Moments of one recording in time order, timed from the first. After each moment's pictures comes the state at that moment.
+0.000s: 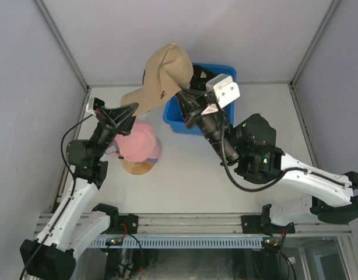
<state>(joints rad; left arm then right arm) -0.25 0.81 0.67 0.74 0.47 -2.07 1.33 1.28 1.61 0.14 0.62 -0.31</state>
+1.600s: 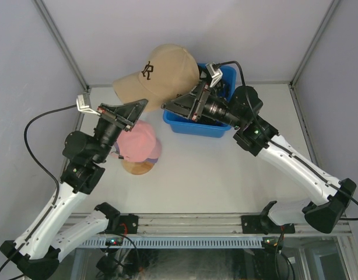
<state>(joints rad) -0.56 0.76 0.95 0.18 -0.01 -1.09 0.77 1.29 1.38 0.07 -0.41 1.01</state>
